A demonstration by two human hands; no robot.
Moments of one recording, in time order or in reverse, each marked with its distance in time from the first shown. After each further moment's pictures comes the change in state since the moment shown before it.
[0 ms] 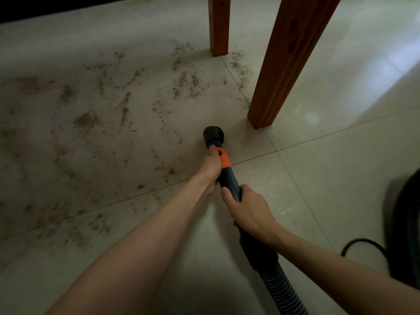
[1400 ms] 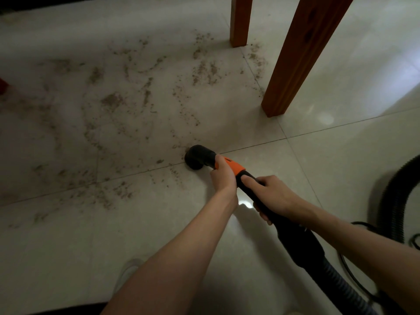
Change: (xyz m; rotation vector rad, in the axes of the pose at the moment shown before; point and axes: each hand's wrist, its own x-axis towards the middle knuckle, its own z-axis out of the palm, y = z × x) left_hand -0.086 -0.050 -0.009 -0.371 0.200 -0.085; right_hand -0.049 0.002 -0.035 0.129 -0.292 0.019
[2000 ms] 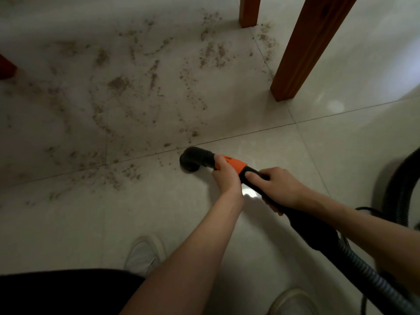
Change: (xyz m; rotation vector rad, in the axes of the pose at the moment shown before) left_hand -0.018 -0.019 -0.020 -0.068 0.101 -0.055; right_hand -0.009 0.009 0.006 -0.210 -0.022 -0.053
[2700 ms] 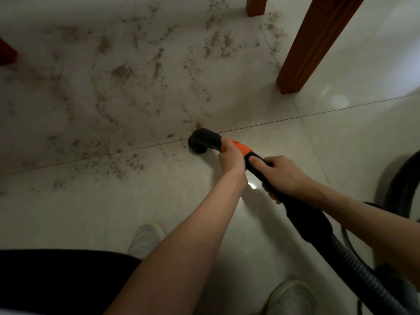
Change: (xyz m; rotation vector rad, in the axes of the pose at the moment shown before) left_hand -0.001 0.016 0.009 0.035 -0.081 -0.032; right_hand 0.001 -0.007 0.001 0.087 0.057 0.001
